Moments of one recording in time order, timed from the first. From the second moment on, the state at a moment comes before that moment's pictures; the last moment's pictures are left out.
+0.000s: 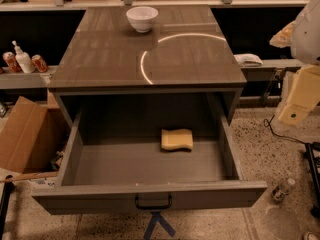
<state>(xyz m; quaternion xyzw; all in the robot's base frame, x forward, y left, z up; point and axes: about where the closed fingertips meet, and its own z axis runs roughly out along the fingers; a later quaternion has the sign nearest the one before) 0.438 -0.216 0.977 -0.60 0.78 -0.04 0.16</state>
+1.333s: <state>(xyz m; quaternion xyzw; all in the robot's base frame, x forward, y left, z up) 0.449 -0.187 0.855 -0.62 0.76 0.10 0.19</state>
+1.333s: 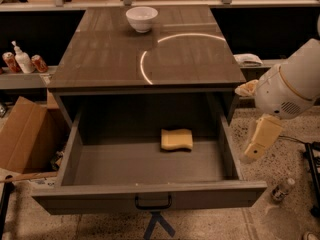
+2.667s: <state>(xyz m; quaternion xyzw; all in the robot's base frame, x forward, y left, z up) 0.461 -0.175 0.817 -0.61 0.75 0.16 0.20</state>
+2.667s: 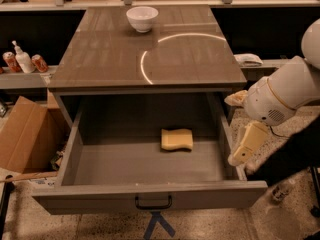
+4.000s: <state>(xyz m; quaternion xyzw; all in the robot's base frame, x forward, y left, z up) 0.577 -0.090 0.687 -0.62 0.73 0.15 0.24</state>
